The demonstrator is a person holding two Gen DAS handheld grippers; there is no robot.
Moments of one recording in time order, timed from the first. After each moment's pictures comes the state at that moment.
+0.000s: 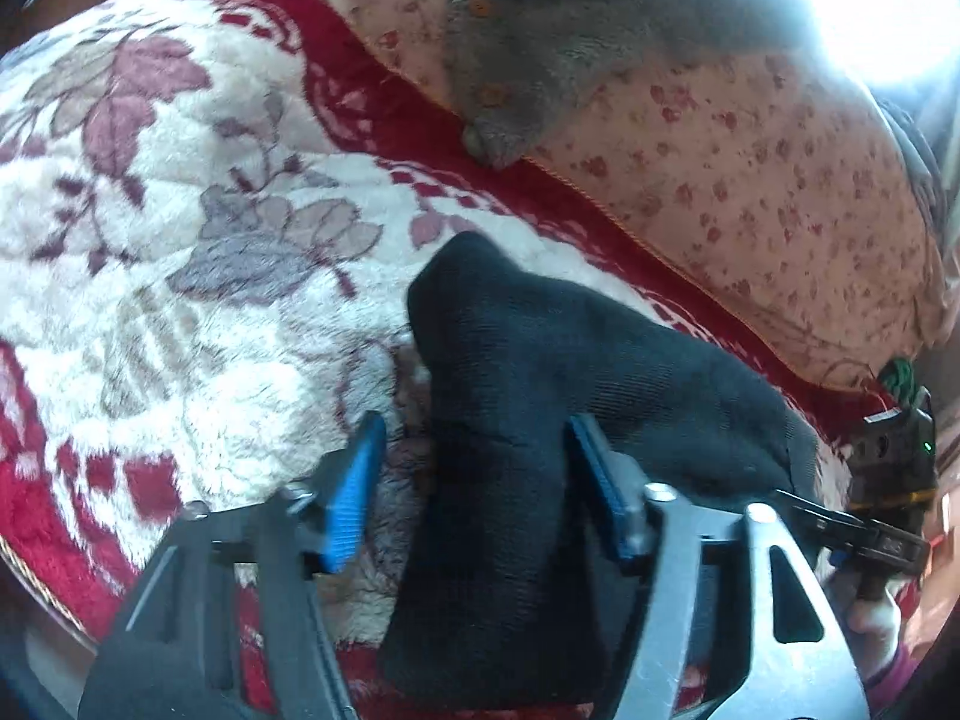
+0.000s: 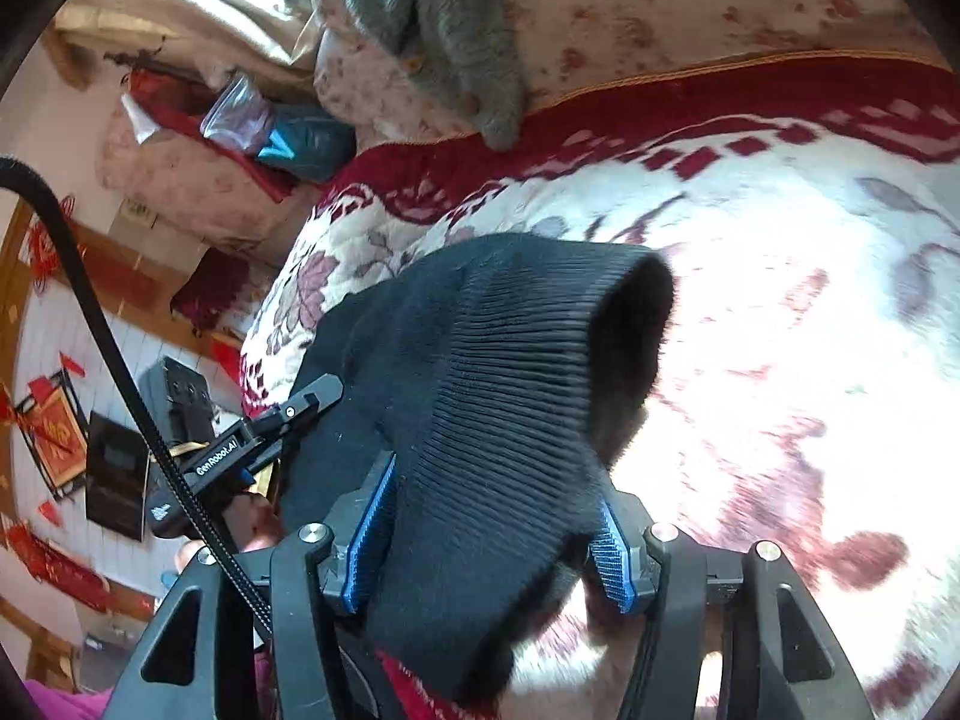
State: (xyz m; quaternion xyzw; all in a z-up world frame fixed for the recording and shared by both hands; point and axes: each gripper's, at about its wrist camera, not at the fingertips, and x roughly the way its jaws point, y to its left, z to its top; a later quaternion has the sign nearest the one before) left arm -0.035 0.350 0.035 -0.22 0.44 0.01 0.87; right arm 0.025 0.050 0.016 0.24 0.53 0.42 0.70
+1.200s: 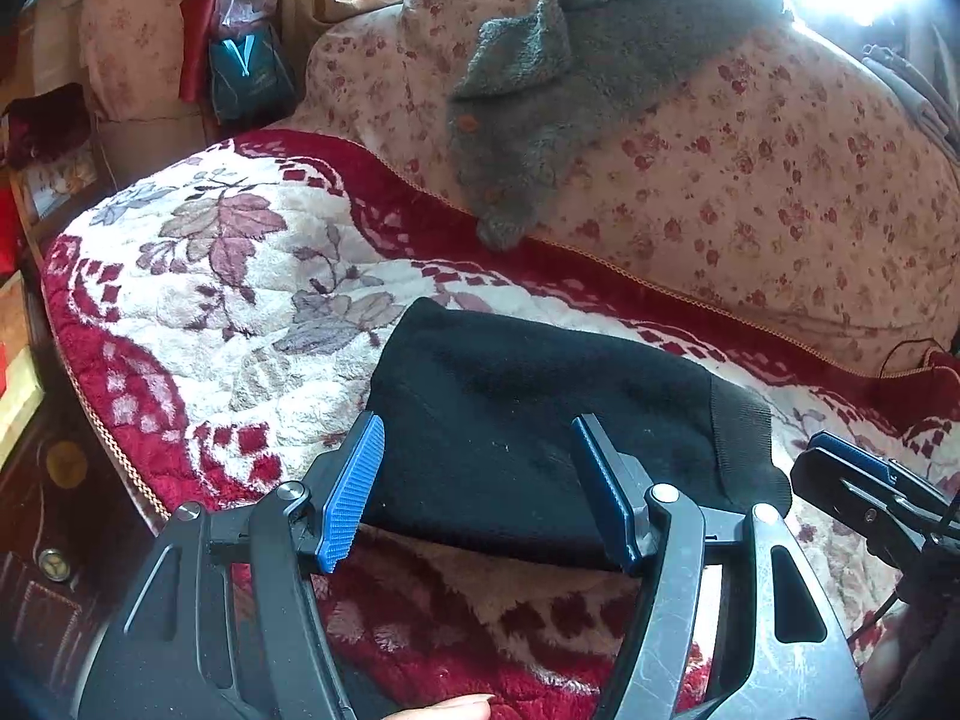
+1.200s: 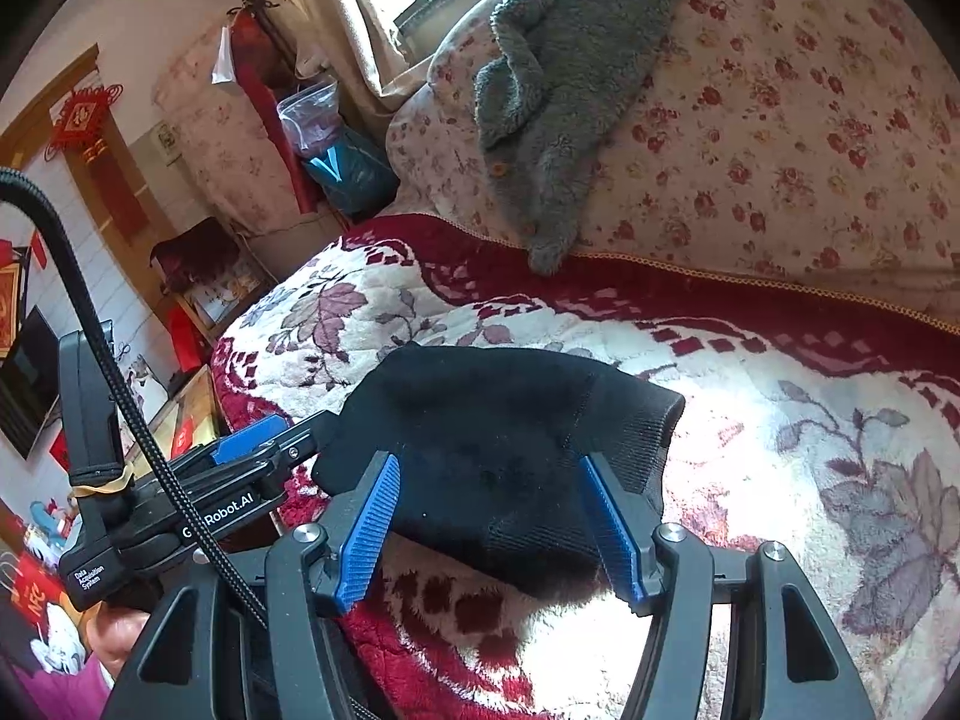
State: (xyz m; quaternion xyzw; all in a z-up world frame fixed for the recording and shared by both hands) left arm -0.104 0.243 0.109 -0.08 0.36 0.15 0.92; right arm -0.049 0.048 0.119 0.10 0.39 0.39 0.83
